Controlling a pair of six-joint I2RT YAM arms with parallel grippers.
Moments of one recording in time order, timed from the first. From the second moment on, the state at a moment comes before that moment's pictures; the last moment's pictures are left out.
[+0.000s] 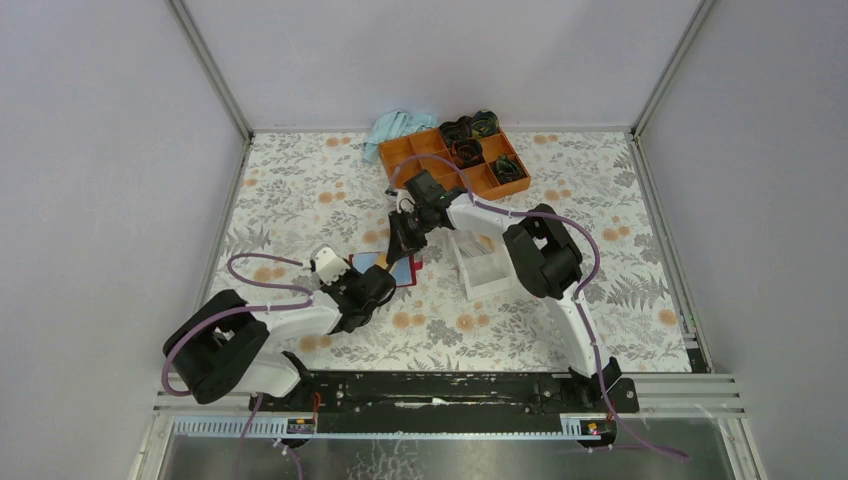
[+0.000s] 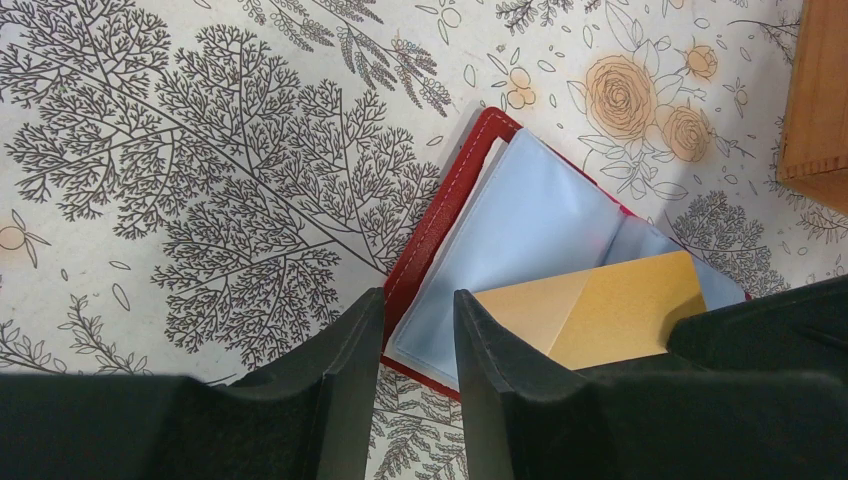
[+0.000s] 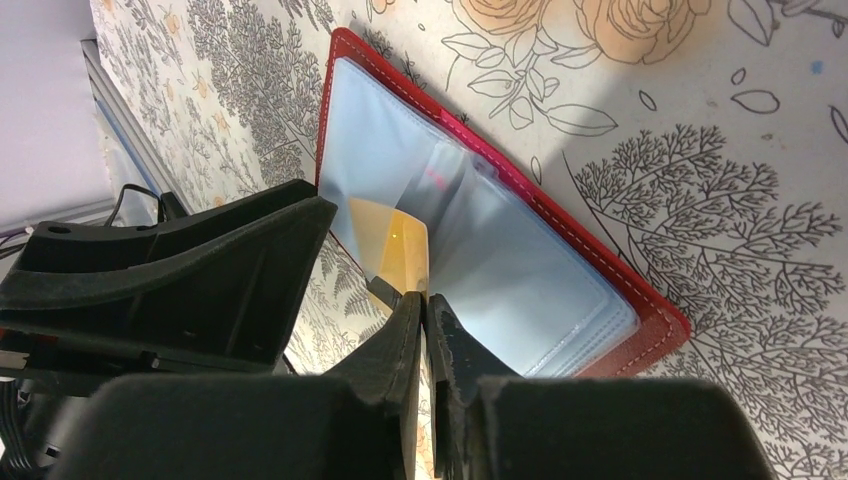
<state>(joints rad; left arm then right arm) -0.76 1.36 0.44 -0.17 -0.86 -1.36 0.72 2.29 1.72 -0.43 -0.63 0.45</state>
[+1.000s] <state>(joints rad) -0.76 1.39 0.44 -0.10 -0.86 -1.32 0.72 2.33 1.78 -0.47 -0.57 0.42</state>
